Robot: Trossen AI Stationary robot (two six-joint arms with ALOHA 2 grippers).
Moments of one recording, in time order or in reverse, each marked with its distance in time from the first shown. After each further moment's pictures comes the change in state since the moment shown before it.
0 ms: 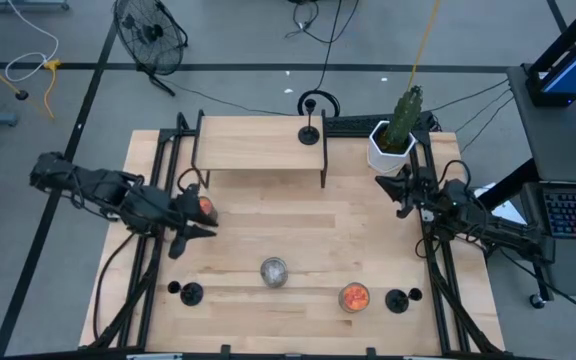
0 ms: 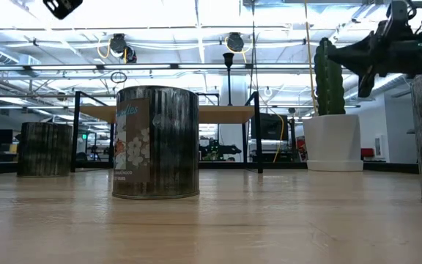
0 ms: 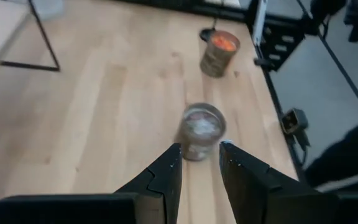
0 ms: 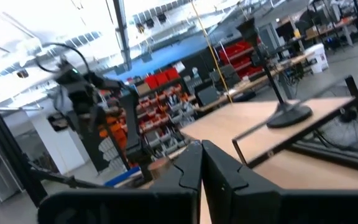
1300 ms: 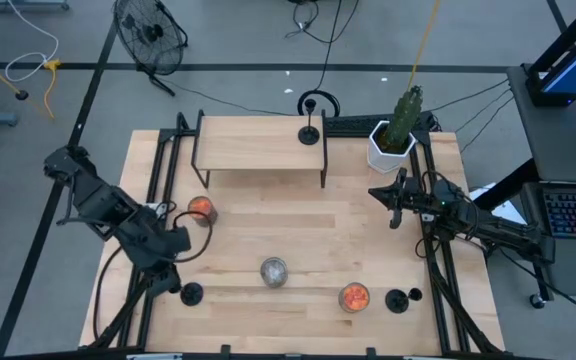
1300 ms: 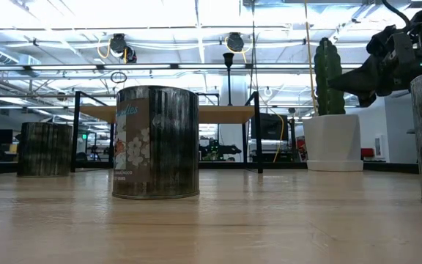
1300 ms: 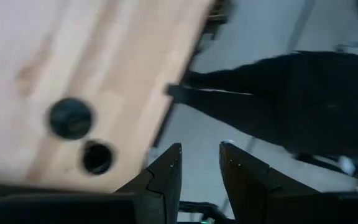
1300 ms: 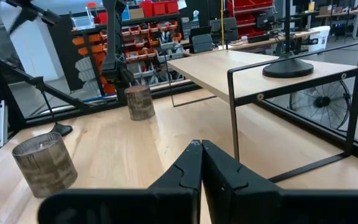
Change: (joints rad) left arm -0.326 0.324 0.431 -0.435 0.291 -0.906; right arm 0.000 0.001 0.000 -0.238 -0.076 -0.313
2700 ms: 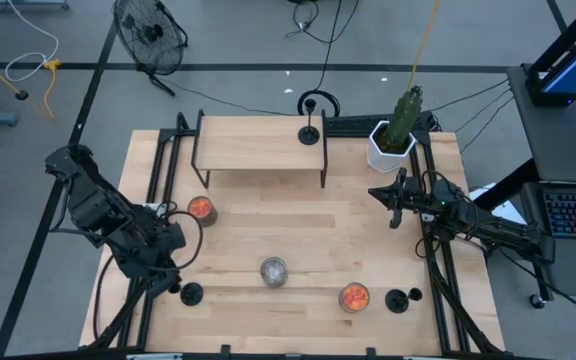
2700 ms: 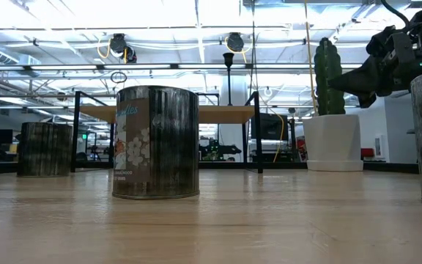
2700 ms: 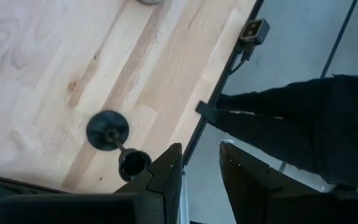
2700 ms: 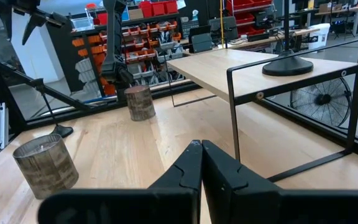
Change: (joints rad) left arm -0.086 0.000 0.000 -0.076 -0.185 -0.064; right arm 0.000 0.000 0.000 -0.005 0.001 0.015
